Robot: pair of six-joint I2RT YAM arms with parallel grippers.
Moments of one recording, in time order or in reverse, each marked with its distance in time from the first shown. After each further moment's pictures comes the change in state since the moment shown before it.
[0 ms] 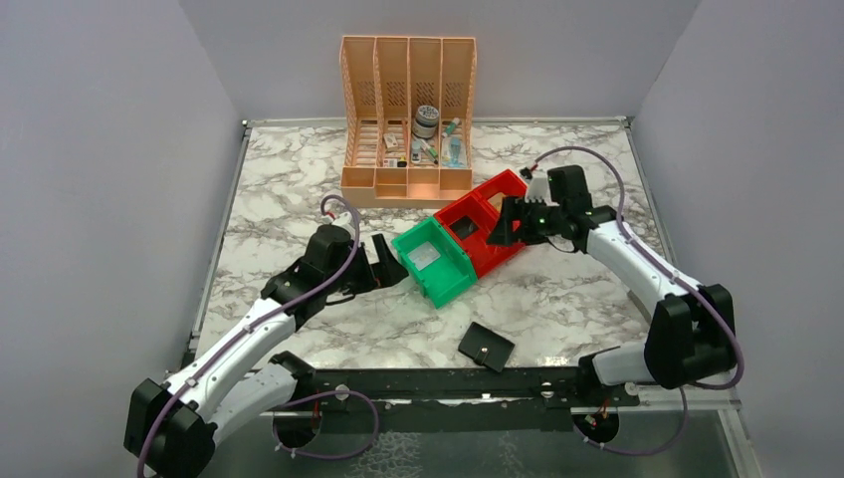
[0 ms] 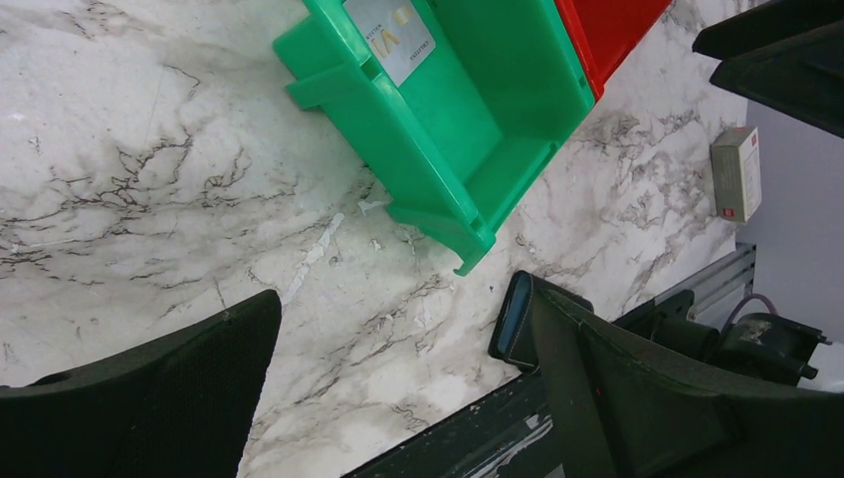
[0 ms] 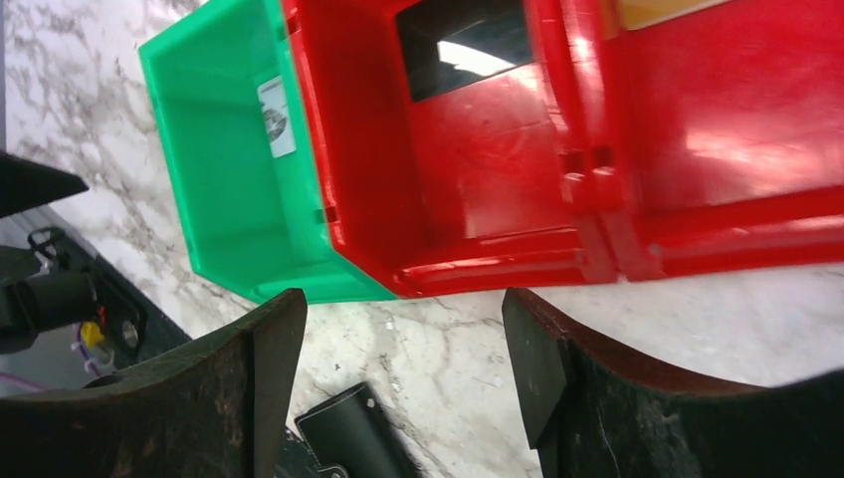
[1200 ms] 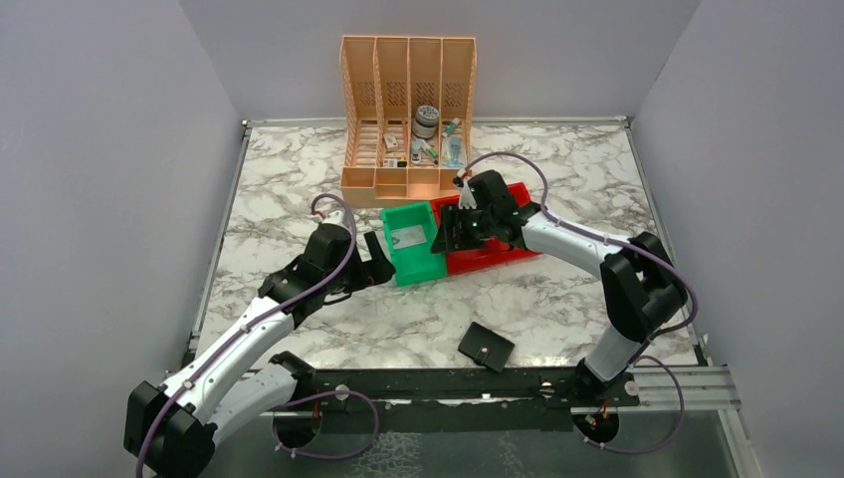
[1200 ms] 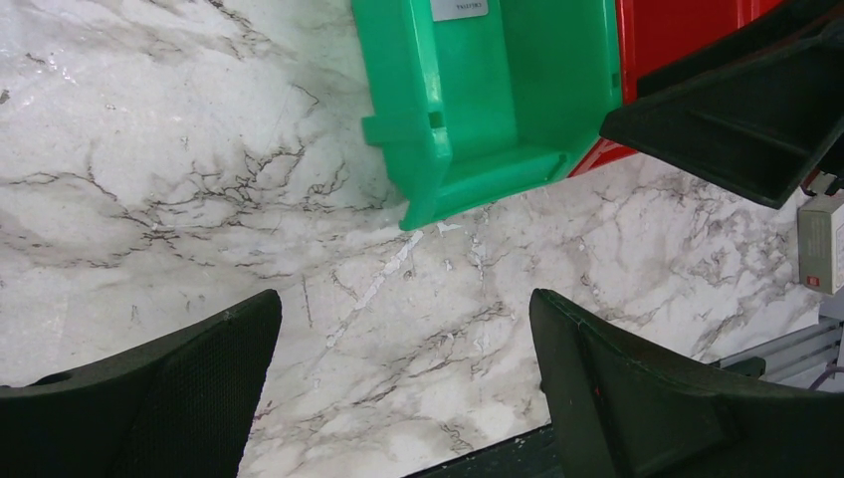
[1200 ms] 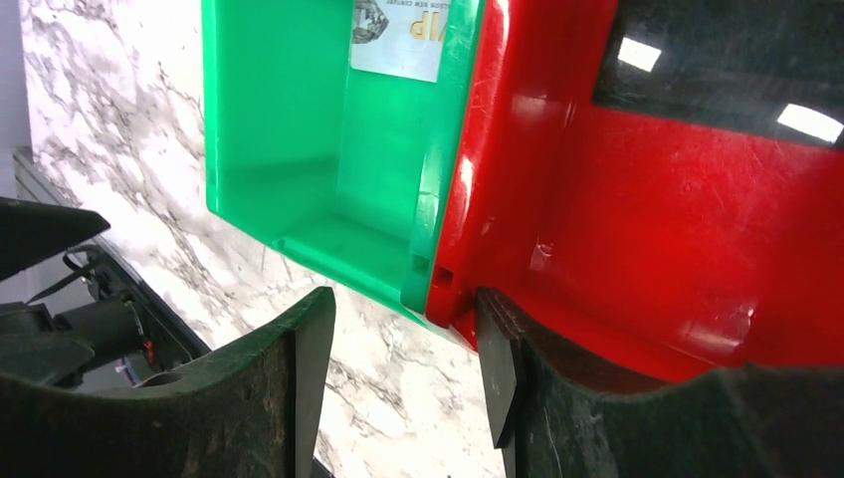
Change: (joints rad) left arm 0.000 -0.003 0.038 -0.116 -0.180 0.023; right arm 0.366 0.317 0.153 0.169 0.141 0.243
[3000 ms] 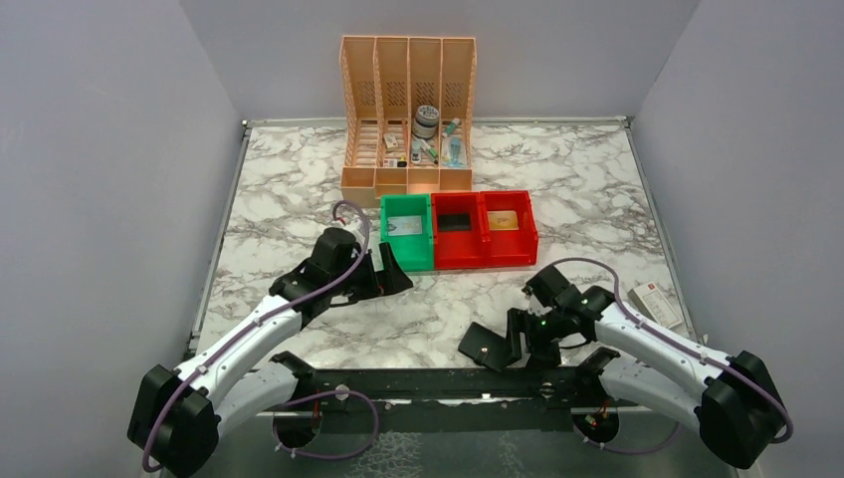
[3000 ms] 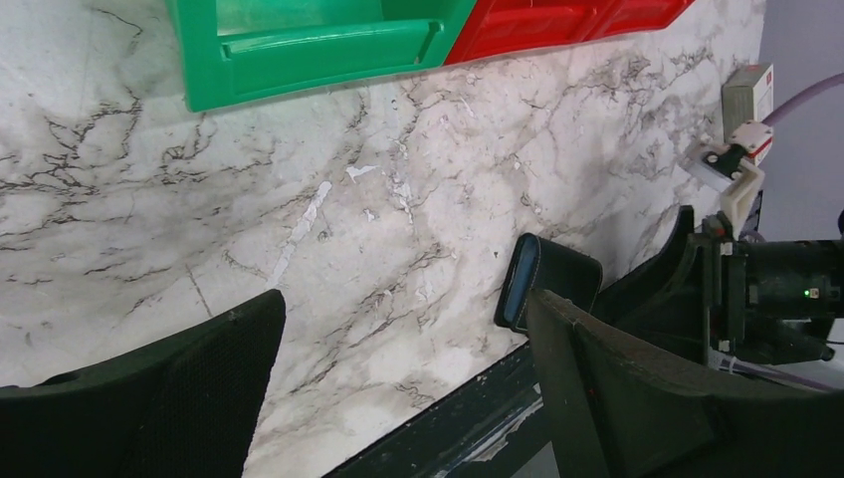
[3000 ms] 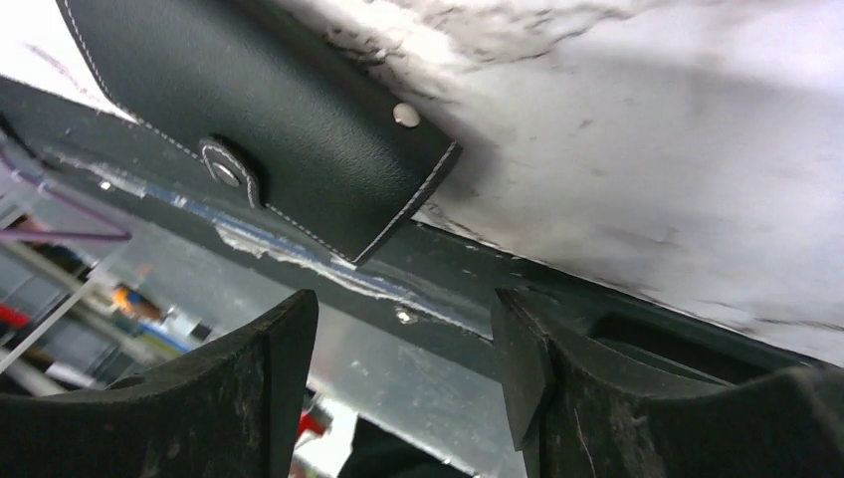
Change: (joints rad) left arm 0.000 0.054 -0.084 0.162 0.274 0.008; right arm 0.021 -0.737 -0.653 -0.574 -0.047 0.279
